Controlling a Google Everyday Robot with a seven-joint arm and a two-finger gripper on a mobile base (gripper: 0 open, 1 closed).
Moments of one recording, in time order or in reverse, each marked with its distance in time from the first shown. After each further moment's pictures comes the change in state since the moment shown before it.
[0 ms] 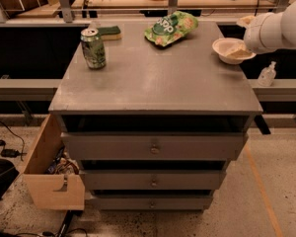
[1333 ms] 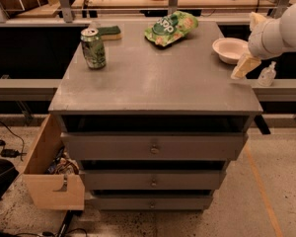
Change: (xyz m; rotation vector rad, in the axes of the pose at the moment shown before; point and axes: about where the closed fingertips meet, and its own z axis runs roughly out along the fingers) arm 0.030 0.015 0.000 -0.057 0.110 -0.095
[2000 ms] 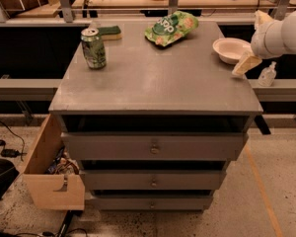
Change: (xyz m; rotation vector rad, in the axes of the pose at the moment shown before) arm 0.017 -0.017 0.018 0.070 -0.014 0.052
